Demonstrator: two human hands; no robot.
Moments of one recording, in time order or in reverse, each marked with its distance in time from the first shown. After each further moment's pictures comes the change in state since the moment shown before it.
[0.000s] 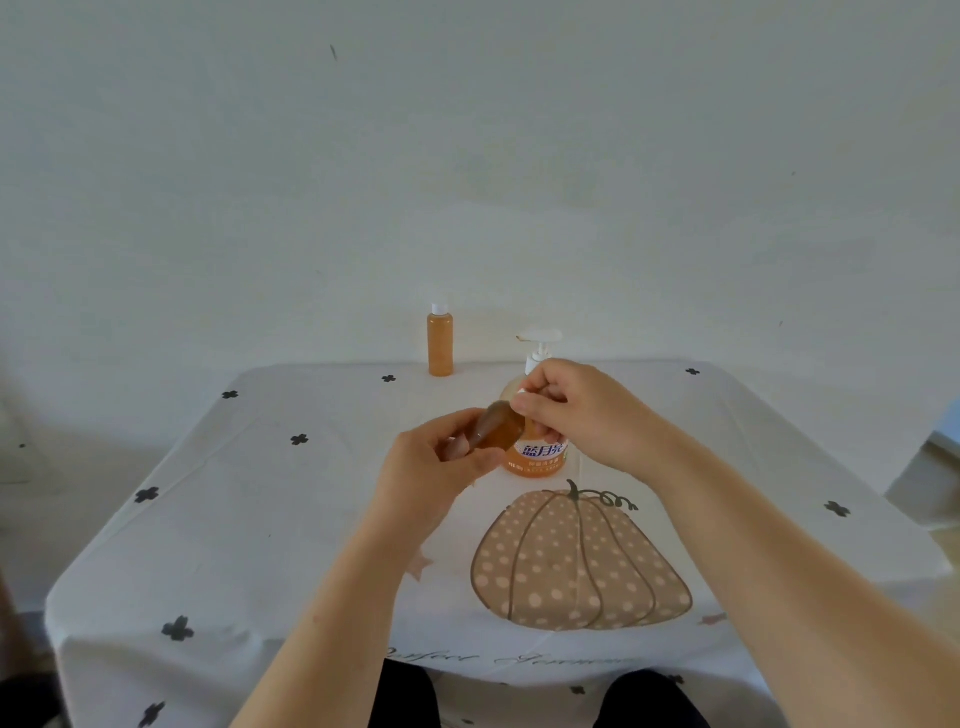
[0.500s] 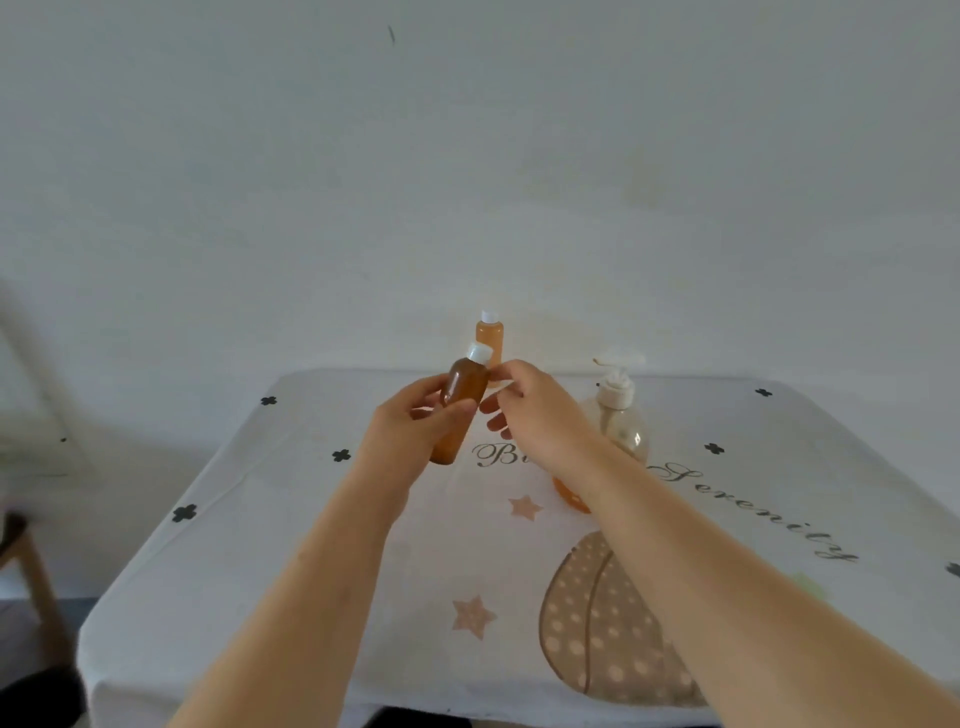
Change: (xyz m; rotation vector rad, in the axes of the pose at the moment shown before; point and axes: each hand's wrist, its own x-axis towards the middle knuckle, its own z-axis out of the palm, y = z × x) left_hand 0.067 -0.023 -0.065 -0.127 0.156 -0.122; right_hand 0.082 -0.029 0.081 0.123 0.077 0.111
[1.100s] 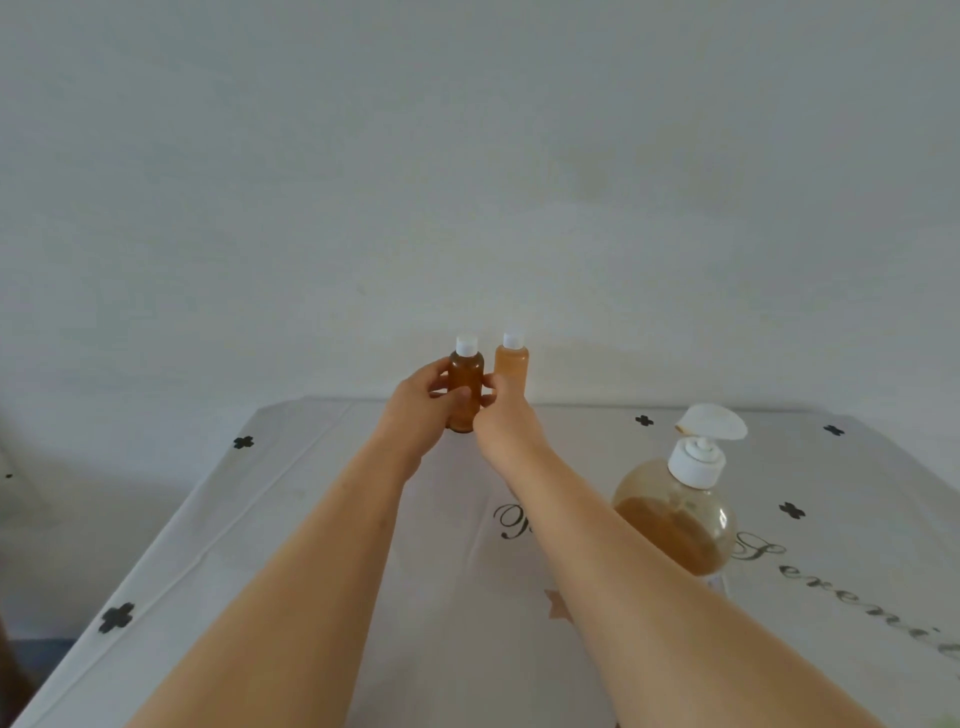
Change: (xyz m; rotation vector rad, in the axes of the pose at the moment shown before) left_hand 0.142 -0.035 -0.004 0.157 -0.067 -0.030; right_hand 0.109 0.009 0.057 0.221 0.032 0.153
